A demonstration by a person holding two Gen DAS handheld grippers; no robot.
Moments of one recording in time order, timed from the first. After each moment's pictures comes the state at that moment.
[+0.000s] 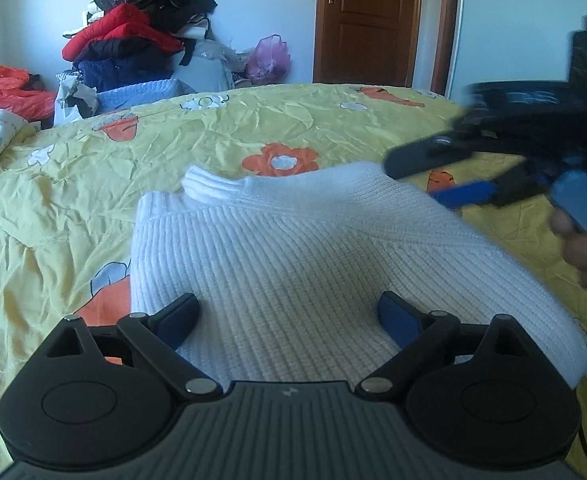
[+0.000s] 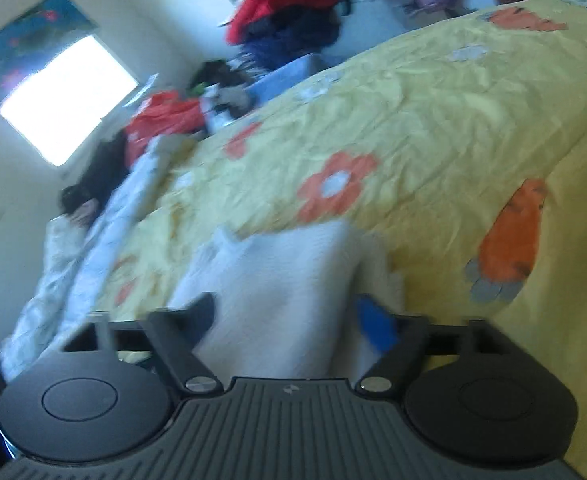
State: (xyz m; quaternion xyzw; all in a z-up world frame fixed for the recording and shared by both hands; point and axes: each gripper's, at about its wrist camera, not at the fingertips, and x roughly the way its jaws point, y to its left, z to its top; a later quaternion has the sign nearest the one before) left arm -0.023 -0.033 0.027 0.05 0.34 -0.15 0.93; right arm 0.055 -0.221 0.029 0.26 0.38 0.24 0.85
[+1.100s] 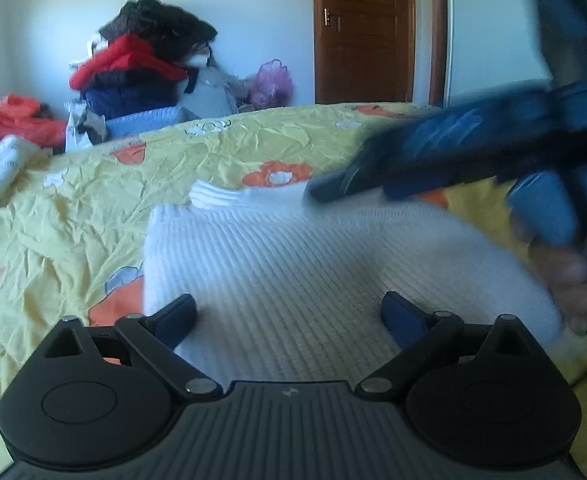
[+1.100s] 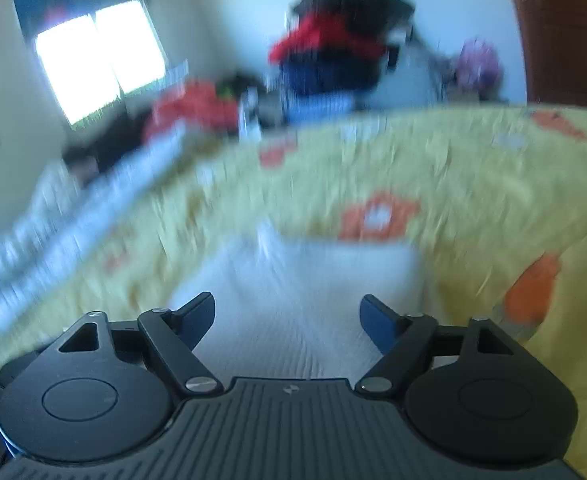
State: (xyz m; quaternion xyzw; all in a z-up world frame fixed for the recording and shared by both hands) left arm -0.054 -0.034 0.021 0.09 0.29 -0.14 0.94; right arm 0.026 -0.152 0.039 0.11 0.33 0.22 0.91
